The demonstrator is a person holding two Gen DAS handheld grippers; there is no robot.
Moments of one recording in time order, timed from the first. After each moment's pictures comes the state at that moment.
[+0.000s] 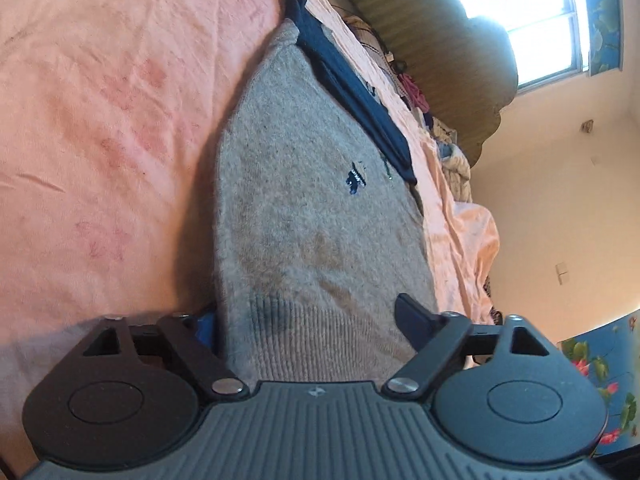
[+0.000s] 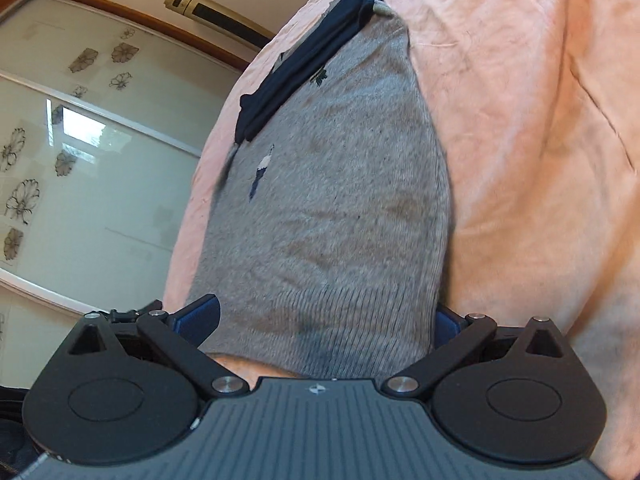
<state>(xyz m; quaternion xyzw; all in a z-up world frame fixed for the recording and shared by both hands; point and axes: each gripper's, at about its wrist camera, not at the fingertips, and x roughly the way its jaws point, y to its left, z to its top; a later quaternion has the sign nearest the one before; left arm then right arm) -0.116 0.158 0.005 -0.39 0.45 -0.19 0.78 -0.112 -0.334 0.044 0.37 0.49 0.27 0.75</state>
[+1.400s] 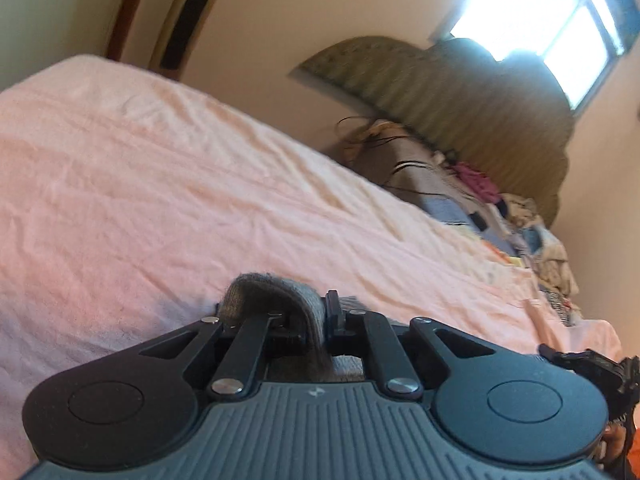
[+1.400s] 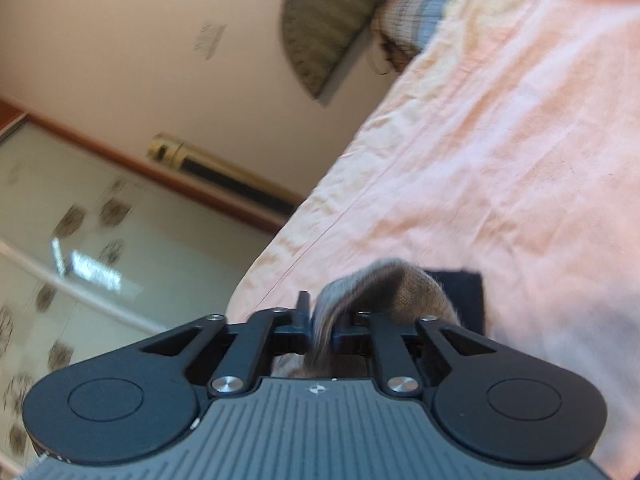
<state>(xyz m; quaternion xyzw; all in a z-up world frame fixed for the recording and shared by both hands) 0.308 0.138 0.061 -0.25 0.36 -0.07 0.89 0.328 -0.331 0.016 0.47 0.36 0.18 0.79</state>
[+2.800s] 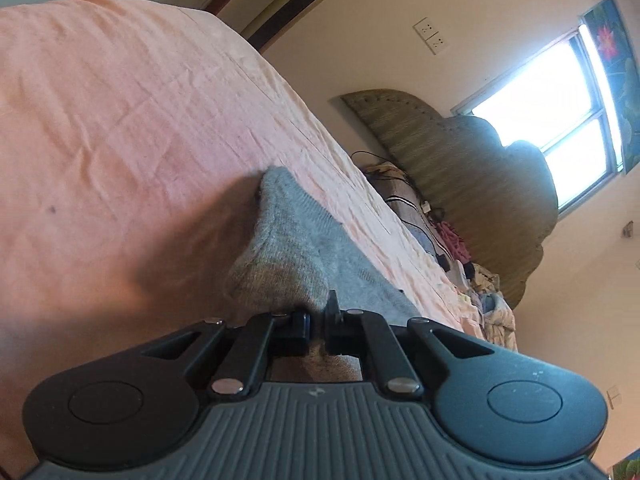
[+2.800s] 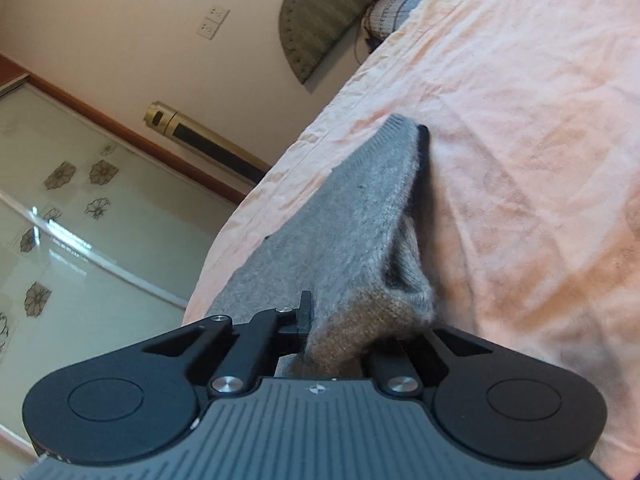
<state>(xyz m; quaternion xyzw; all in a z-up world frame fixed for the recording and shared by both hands) 0.048 0.143 0.041 -0.41 0.28 -0.04 0.87 0.105 -0.301 0.042 0.40 0.35 0.21 0.82</state>
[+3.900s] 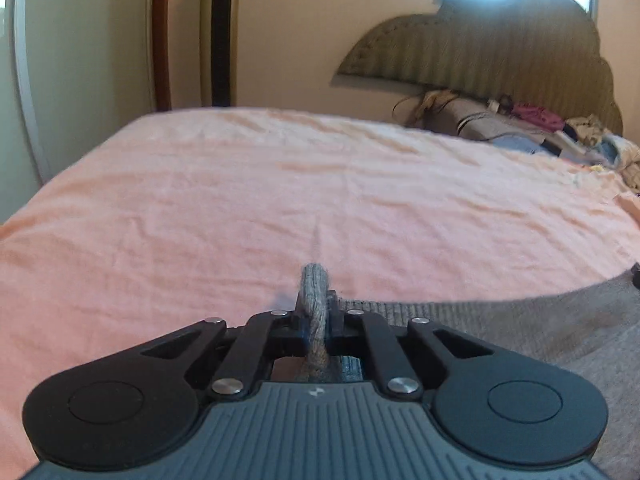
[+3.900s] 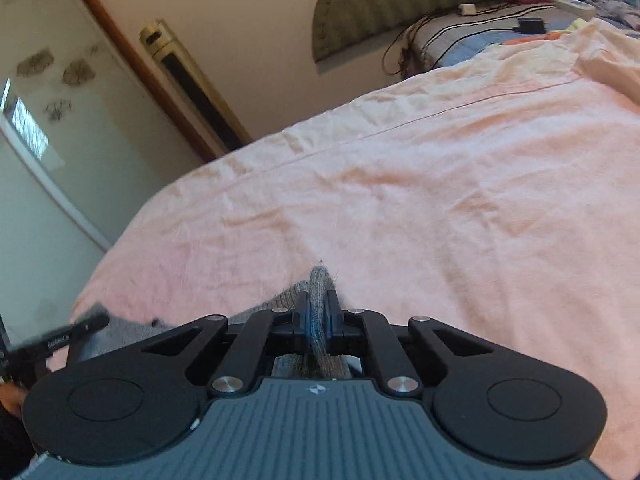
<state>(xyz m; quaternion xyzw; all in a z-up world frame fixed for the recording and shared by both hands) 0.228 0.134 0.023 -0.04 0.35 0.03 0.93 0.272 -0.290 0.033 0.22 0.40 0.17 0.87</state>
